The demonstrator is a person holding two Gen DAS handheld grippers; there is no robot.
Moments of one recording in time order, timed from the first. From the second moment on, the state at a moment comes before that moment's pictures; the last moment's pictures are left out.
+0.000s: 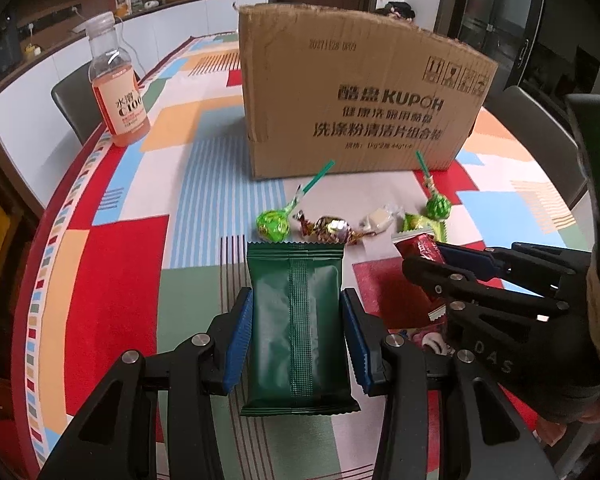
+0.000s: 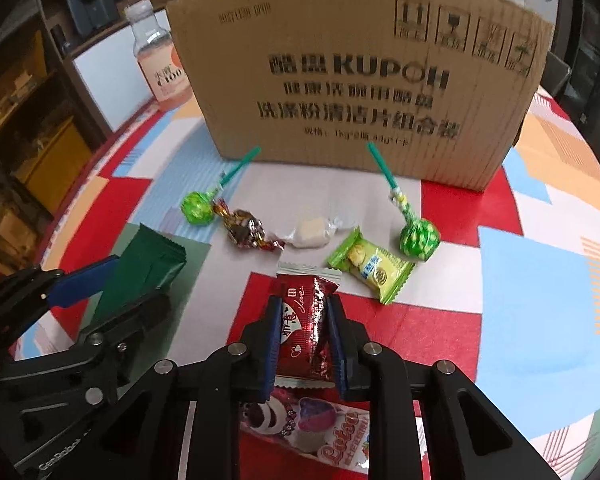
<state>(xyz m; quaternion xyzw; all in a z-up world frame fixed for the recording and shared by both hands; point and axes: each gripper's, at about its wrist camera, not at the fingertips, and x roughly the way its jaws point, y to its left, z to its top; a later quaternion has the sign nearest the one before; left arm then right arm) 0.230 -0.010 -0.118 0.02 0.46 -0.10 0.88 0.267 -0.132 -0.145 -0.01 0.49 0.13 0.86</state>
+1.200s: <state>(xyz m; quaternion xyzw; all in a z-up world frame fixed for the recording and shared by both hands) 0.327 -0.037 0.038 0.06 0.31 -0.11 0.94 0.338 -0.176 0.020 0.01 0.32 0.14 0.94</state>
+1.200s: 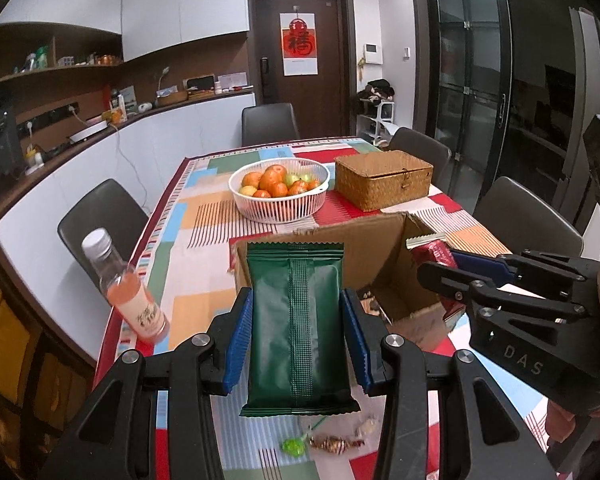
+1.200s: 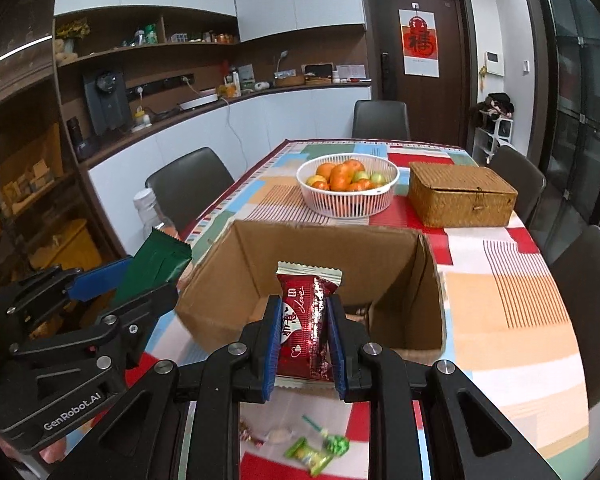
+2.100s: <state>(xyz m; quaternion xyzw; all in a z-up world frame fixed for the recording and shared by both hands) 0.346 -0.032 0.037 0.06 0.33 -0.10 0.94 0.365 -0.183 0.026 0.00 0.32 0.11 0.94</state>
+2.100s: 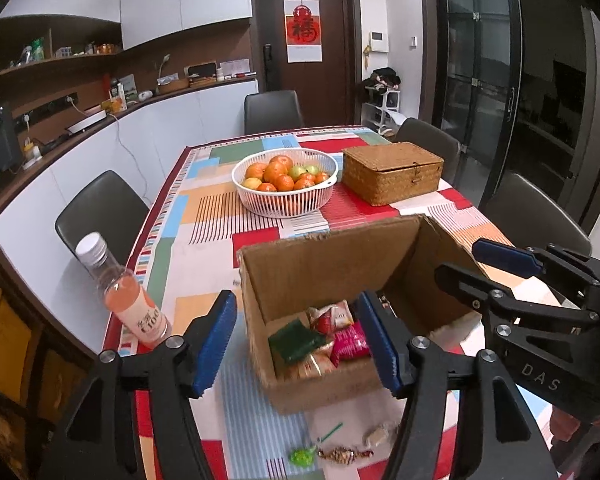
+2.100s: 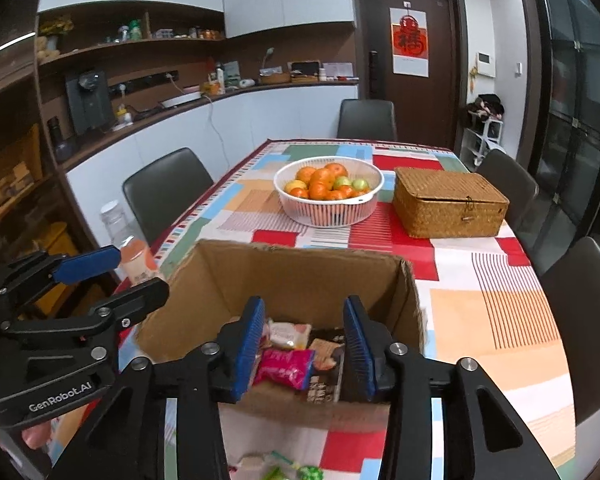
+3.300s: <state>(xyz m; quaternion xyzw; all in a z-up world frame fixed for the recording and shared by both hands) 0.250 0.004 -0.073 0.04 0.42 -0.05 0.90 0.272 -0.188 -0.077 0.03 0.42 0.07 0.90</state>
